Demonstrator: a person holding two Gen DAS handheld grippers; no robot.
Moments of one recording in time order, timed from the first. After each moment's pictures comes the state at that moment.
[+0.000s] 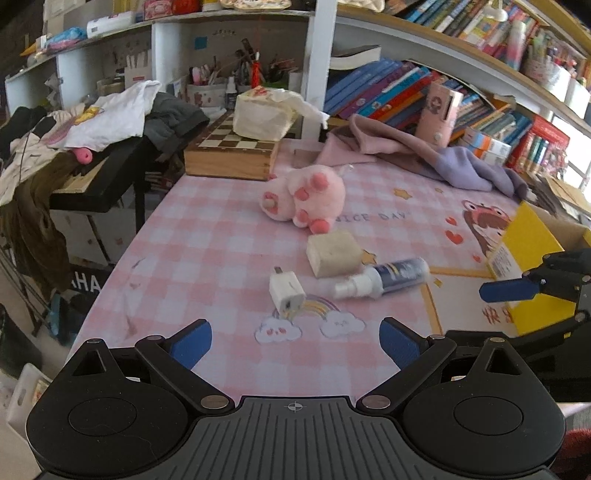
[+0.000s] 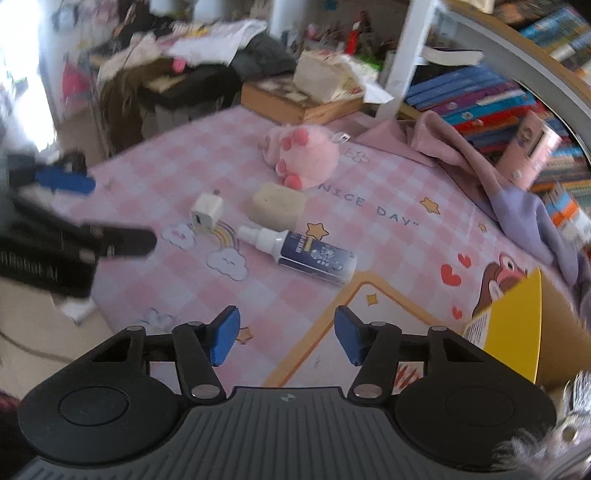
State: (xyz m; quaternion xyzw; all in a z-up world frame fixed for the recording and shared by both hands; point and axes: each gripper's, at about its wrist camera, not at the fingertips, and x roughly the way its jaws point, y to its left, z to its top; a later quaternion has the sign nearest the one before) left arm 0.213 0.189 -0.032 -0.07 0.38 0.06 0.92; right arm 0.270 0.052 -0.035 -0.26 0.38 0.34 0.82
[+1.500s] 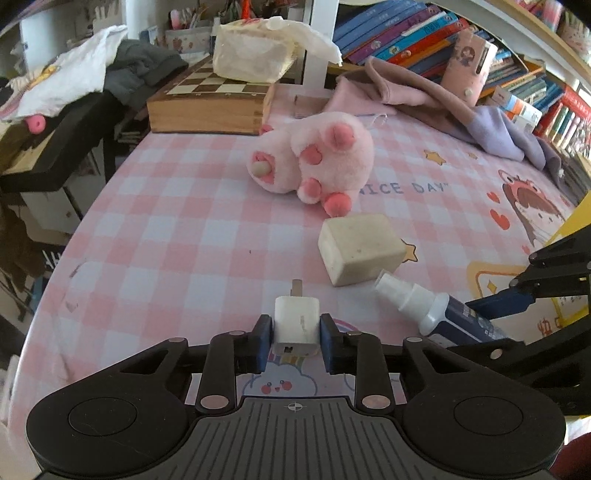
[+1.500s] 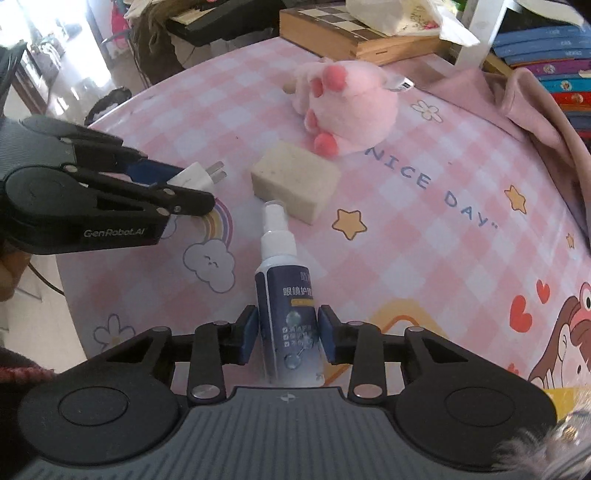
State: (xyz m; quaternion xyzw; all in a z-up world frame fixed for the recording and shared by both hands) left arm 0.301 0.204 -0.088 -0.07 0.46 0.04 0.89; right arm 0.358 0.095 -0.081 -0.28 0.48 0.42 0.72
